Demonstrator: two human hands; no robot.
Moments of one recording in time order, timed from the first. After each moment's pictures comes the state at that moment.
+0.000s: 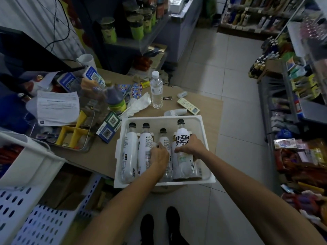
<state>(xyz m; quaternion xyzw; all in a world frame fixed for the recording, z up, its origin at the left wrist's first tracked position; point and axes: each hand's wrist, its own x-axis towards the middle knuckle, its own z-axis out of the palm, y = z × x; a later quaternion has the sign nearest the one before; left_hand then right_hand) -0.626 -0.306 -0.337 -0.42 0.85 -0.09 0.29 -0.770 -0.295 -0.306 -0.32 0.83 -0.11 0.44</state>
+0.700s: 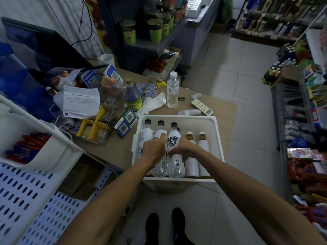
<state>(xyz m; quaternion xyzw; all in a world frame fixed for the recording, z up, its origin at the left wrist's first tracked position) -0.554 -0.331 -0.312 -0.50 0.86 0.05 0.05 -0.689 -0.311 -0.281 -0.36 0.76 -0.07 0.54</state>
